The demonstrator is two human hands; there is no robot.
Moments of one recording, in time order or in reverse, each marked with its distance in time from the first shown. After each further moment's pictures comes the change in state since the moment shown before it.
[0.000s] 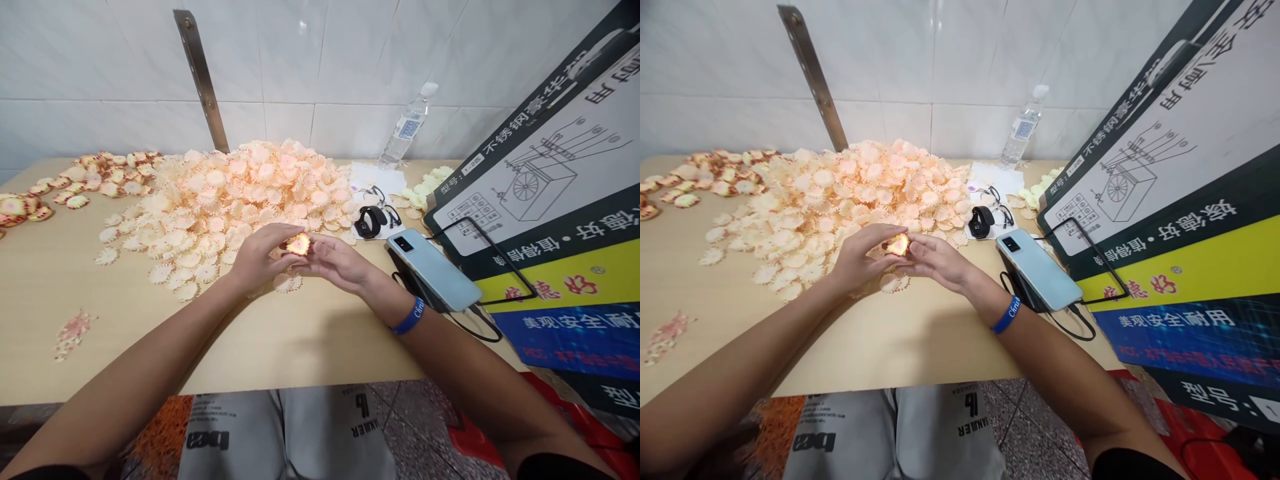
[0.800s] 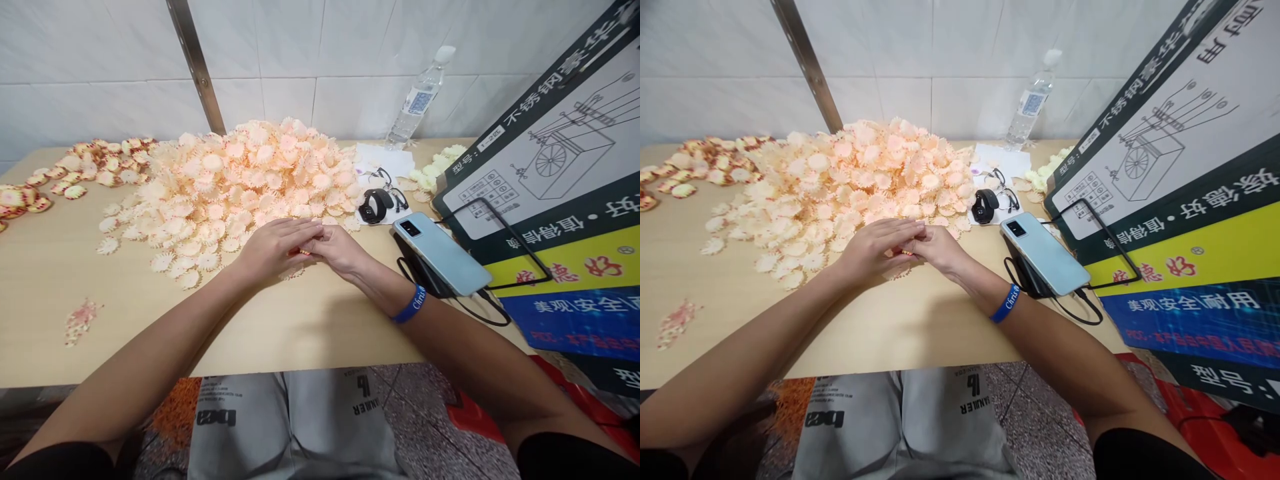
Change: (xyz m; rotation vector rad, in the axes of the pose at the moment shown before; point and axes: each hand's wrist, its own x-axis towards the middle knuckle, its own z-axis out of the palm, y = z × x) left_hand 0.000 0.004 0.013 0.077 -0.140 0.170; right_hand 0.010 0.020 0.003 -0.168 0.196 -0.060
